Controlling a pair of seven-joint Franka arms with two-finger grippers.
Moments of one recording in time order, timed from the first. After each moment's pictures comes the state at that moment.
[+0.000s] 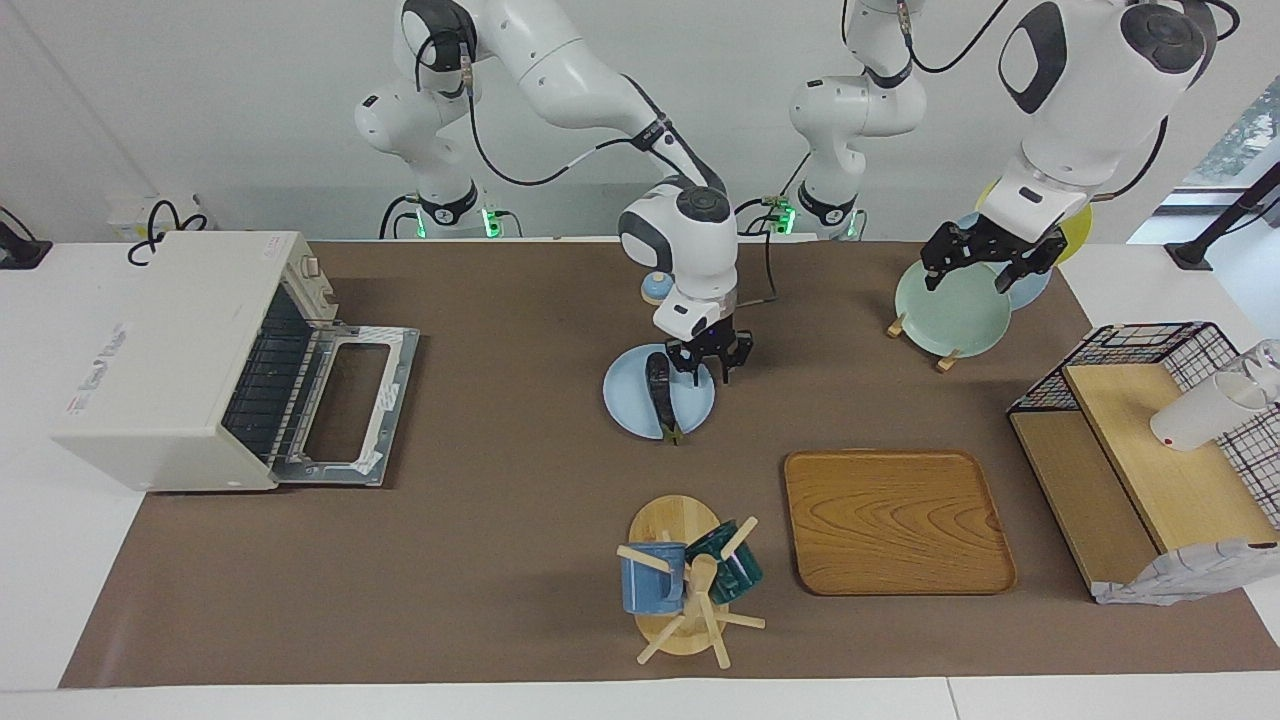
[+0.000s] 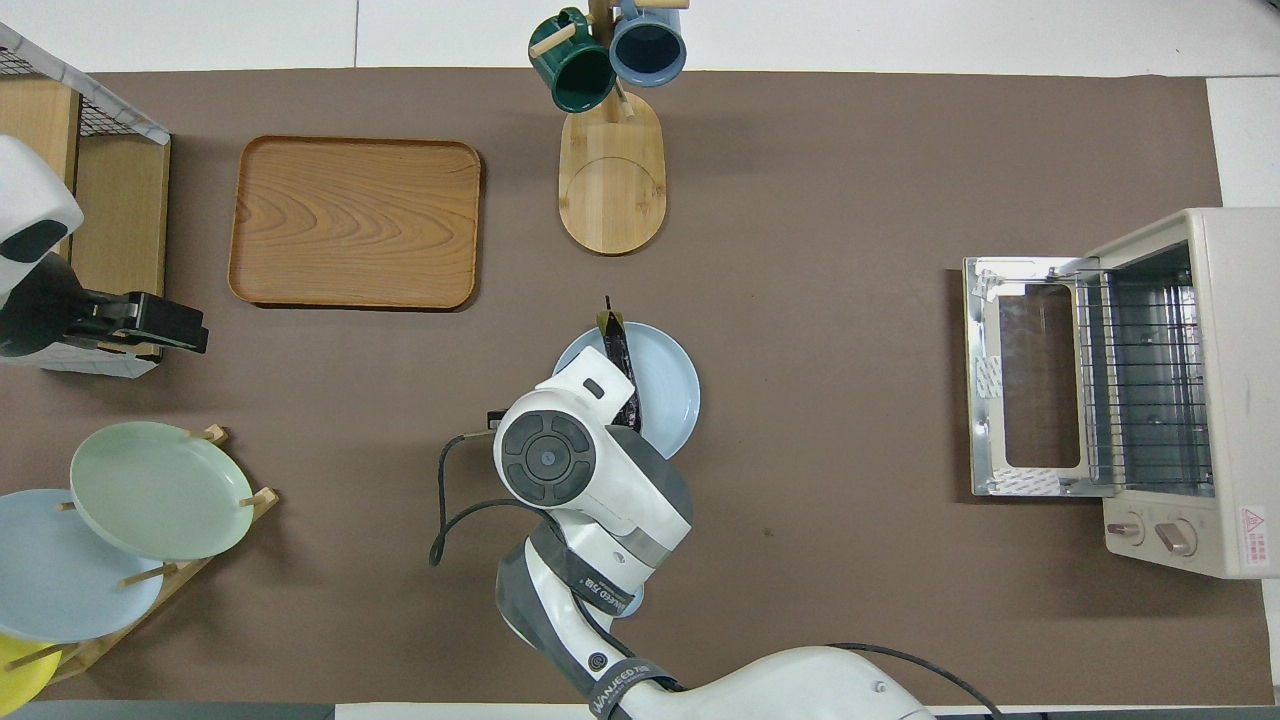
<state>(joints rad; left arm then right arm) -0.06 -0.05 -0.04 -1.71 -0.02 1.61 0.03 0.85 0.50 -0.06 -1.77 0.01 2.45 0.79</state>
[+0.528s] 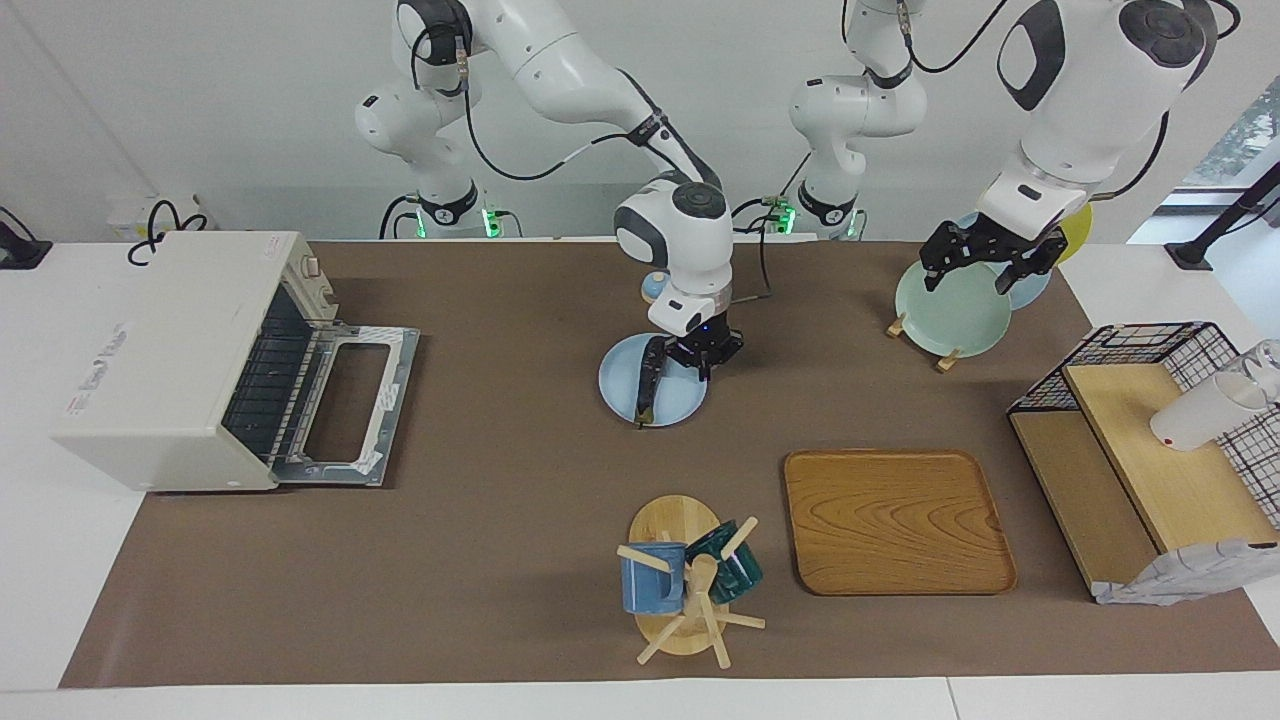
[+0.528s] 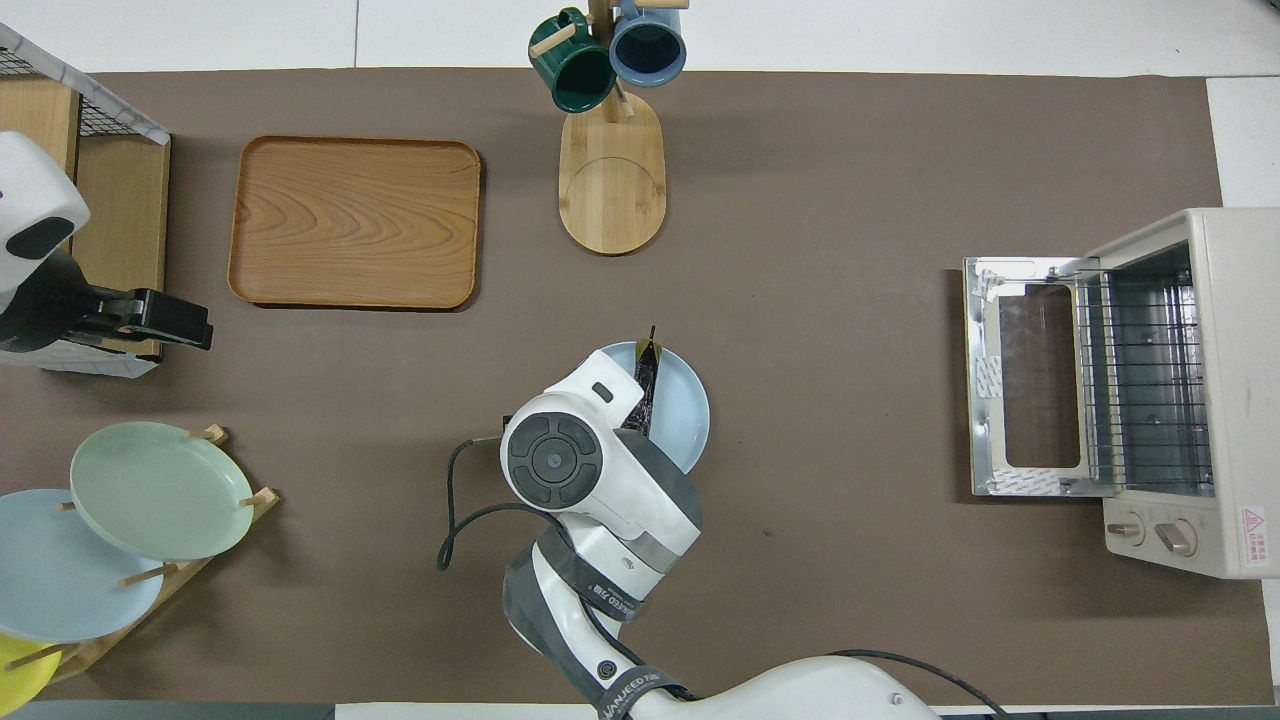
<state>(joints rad) -0.10 -0.04 0.00 -1.71 -0.02 1.62 0.03 0.85 0.47 -0.06 -1.79 -0.01 2.40 0.79</state>
